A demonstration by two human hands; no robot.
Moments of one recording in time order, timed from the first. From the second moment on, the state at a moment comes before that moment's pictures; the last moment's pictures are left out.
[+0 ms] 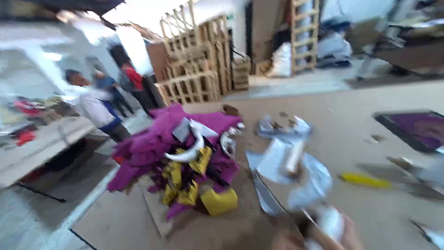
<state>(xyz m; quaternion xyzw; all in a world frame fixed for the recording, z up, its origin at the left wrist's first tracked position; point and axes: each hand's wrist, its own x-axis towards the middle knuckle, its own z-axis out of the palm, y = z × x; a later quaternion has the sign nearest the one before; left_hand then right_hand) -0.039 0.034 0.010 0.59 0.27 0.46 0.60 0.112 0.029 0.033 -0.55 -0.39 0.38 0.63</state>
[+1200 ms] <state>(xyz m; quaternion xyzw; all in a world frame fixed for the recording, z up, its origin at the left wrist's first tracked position) 0.017 -0.037 0.001 0.62 0.37 0.45 0.52 0.068 -0.074 0.032 -0.51 -0.16 0.38 0.76</state>
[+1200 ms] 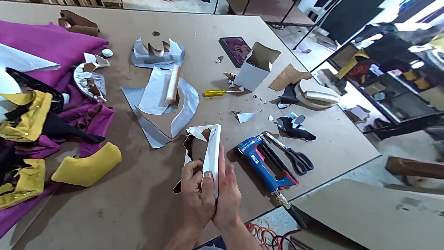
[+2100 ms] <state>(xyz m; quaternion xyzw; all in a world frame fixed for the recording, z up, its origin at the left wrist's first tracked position) 0.004 -0.066 -0.054 0.90 0.26 0.23 0.26 0.168 -0.228 0.083 -0.84 -0.49 0.18 0.11</state>
